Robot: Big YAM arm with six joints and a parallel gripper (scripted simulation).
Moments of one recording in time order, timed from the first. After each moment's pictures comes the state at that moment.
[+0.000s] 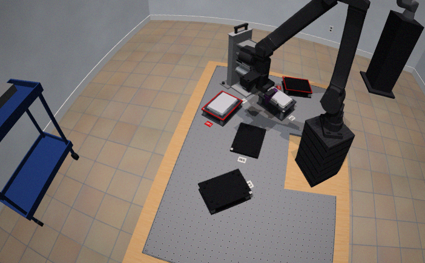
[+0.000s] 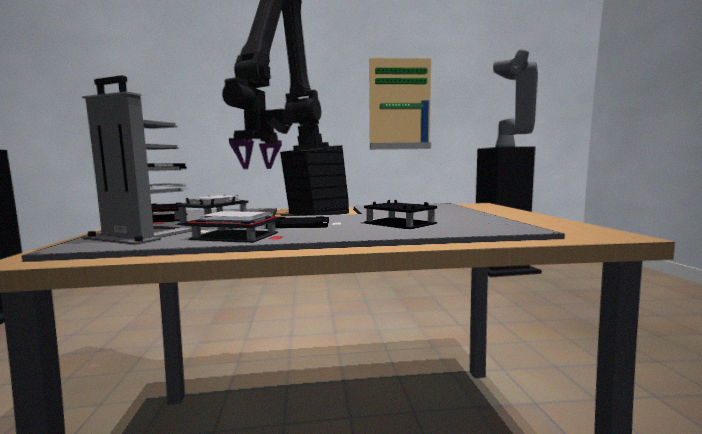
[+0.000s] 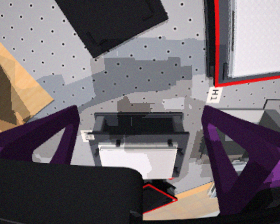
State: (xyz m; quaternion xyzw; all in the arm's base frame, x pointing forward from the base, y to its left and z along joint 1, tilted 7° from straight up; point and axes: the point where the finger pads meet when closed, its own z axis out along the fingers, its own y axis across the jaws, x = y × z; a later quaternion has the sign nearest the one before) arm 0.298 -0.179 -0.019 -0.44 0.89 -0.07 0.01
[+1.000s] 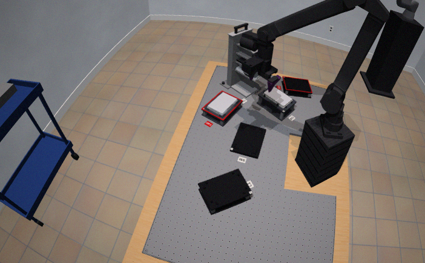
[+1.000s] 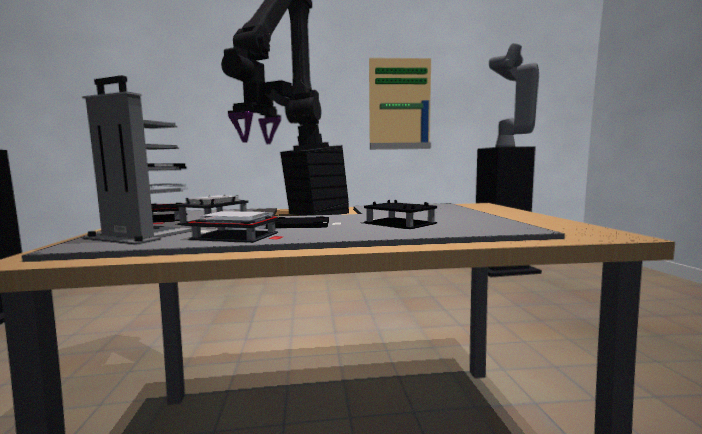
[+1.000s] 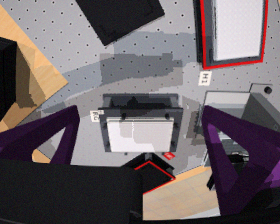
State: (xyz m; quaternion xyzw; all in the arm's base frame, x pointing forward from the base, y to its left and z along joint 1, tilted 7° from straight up) arm 0.291 -0.170 0.049 -0.44 0.90 -0.07 0.01
